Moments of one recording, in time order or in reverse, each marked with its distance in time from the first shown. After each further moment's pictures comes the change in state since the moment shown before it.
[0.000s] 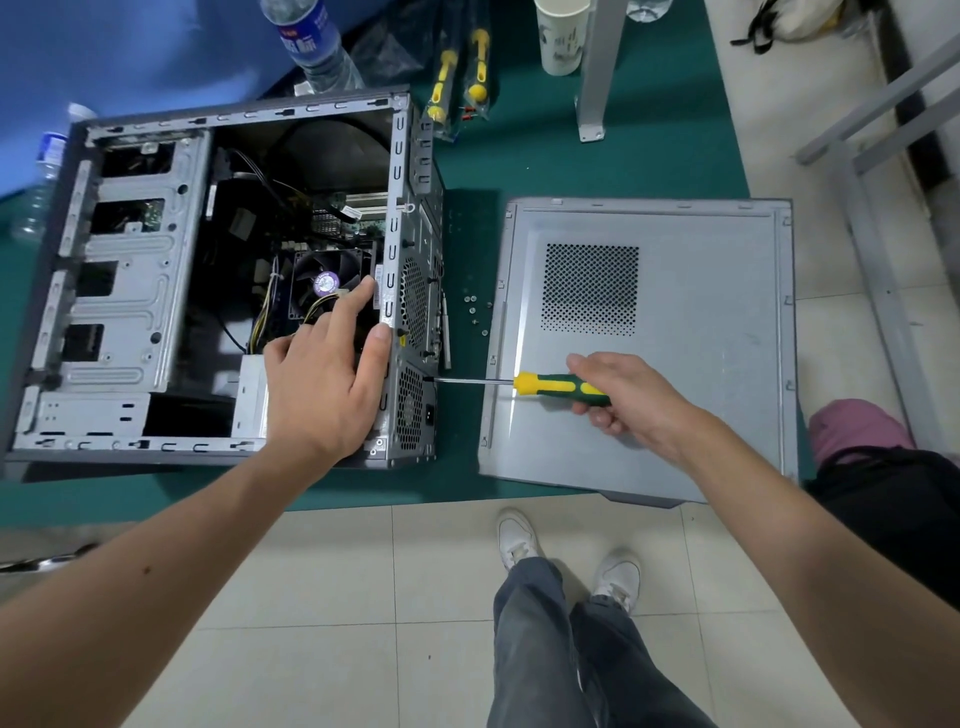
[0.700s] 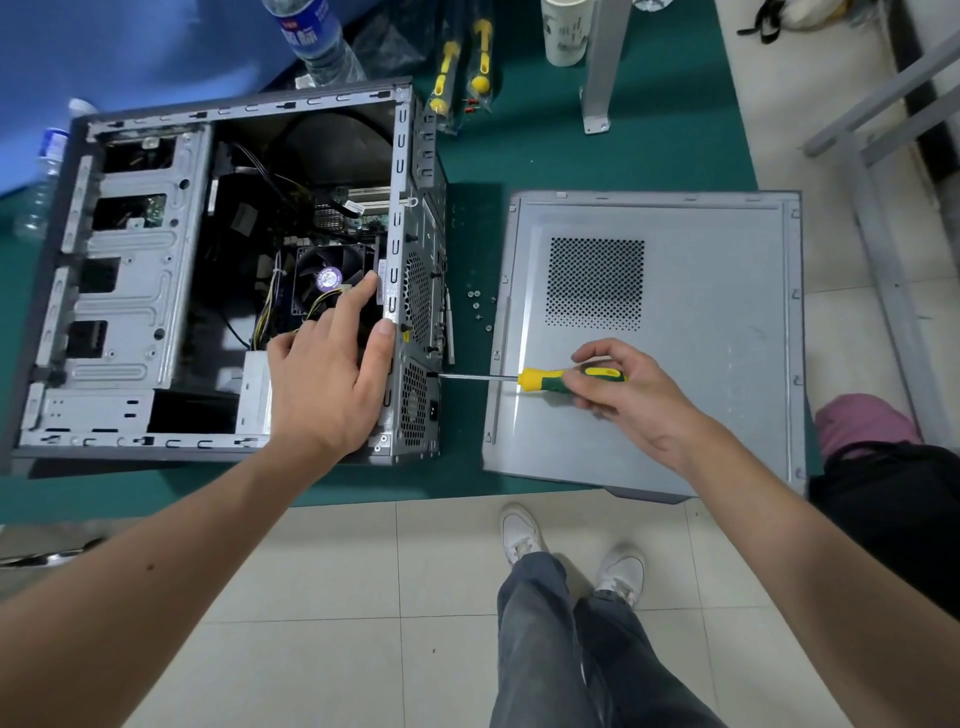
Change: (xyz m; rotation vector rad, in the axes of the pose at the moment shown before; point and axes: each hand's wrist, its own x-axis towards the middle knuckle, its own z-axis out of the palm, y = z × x) left_hand 0.000 0.001 -0.001 0.002 -0.014 -0.014; right_hand -0.002 0.011 0.006 0.206 0.036 -0.125
